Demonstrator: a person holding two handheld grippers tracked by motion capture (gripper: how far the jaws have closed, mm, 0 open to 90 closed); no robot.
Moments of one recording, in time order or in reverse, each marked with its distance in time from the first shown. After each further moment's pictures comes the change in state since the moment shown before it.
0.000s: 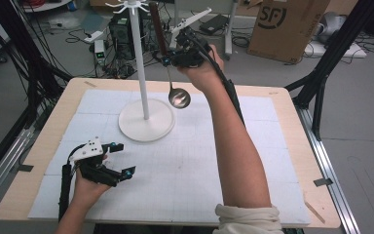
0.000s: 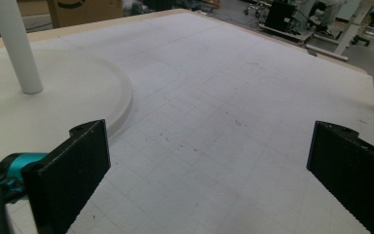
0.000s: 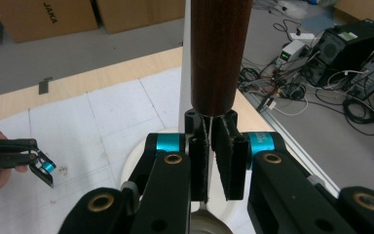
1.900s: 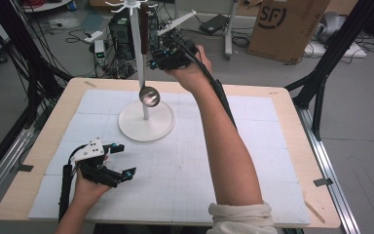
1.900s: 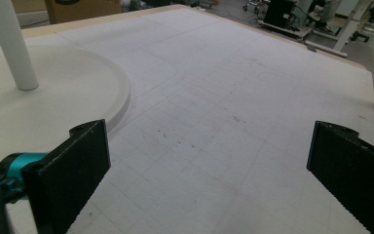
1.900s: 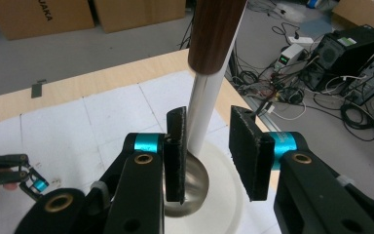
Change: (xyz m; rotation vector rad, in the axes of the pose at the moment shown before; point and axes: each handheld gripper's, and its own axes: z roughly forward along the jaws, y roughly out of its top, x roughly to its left) left arm -0.001 -0.001 0.001 0.011 -0.006 0.004; right arm 0.013 0.009 0.025 0.004 -0.016 -0.028
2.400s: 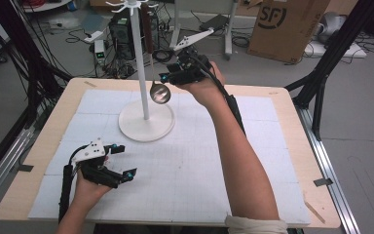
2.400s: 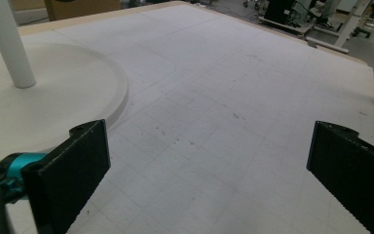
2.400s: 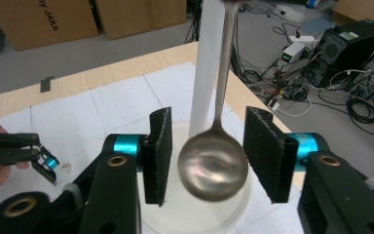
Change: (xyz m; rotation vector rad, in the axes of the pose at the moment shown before) left arm -0.002 -0.001 0.002 0.017 0.002 0.004; right arm 0.004 -0.044 -0.018 -0.038 0.007 0.046
